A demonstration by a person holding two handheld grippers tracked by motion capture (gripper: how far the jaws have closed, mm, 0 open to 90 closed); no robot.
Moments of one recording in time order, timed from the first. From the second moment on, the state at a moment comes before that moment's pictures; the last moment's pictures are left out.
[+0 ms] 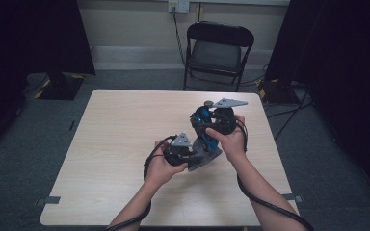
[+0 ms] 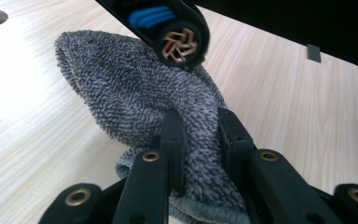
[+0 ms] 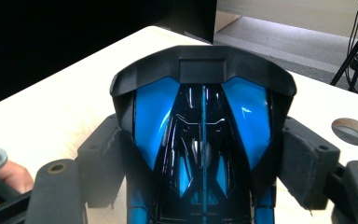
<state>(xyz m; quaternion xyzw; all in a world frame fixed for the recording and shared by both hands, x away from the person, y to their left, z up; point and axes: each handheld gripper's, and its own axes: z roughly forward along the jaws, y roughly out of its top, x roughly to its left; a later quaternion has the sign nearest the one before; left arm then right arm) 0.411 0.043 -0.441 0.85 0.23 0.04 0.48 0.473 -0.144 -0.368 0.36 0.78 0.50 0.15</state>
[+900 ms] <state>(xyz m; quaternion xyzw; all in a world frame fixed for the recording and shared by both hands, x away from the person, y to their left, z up) 0.395 0.062 -0.448 0.85 0.23 0.04 0.47 0.479 -0.179 -0.364 0.38 0.76 0.50 0.17</state>
